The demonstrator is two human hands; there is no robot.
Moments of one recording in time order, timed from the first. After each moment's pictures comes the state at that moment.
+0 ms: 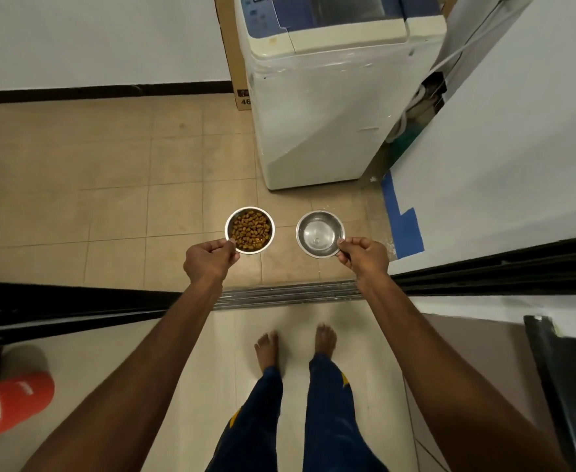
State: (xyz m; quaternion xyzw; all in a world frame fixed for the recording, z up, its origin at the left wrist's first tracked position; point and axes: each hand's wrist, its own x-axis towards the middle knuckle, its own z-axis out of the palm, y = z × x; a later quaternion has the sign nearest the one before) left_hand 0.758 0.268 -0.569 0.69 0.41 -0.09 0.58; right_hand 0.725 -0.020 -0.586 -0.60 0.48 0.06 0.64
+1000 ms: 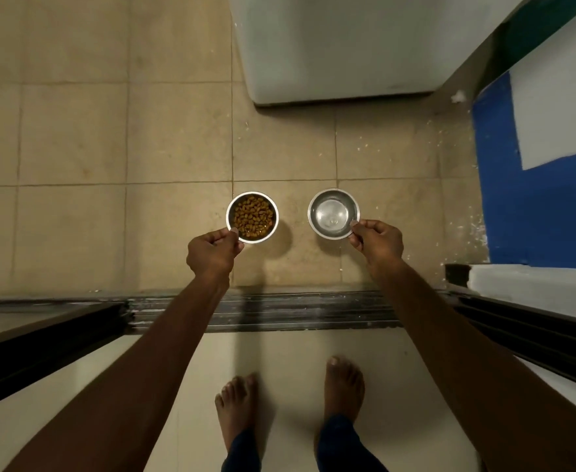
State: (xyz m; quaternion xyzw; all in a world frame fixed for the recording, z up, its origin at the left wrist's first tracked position) left_hand 0.846 0.207 -1.157 0.66 0.49 -0.10 0.56; right_hand 0.840 -0.080 -1.180 -0.59 0.52 0.09 0.61
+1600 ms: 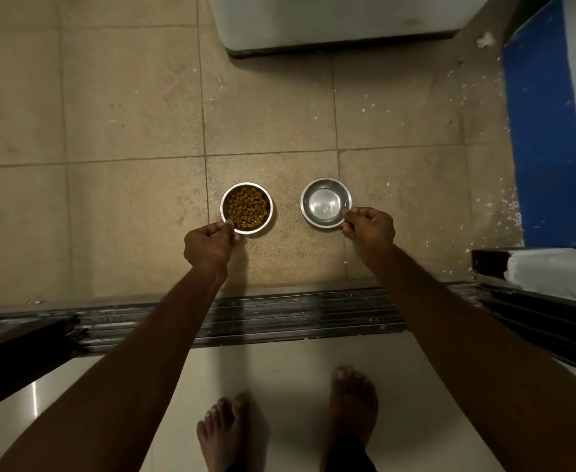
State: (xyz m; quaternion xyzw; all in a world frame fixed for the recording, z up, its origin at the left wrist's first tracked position) left_hand 0.852 0.193 -1.307 0.67 0.49 -0.13 0.54; right_hand 0.844 -0.092 -1.341 -0.61 0.53 0.10 0.58
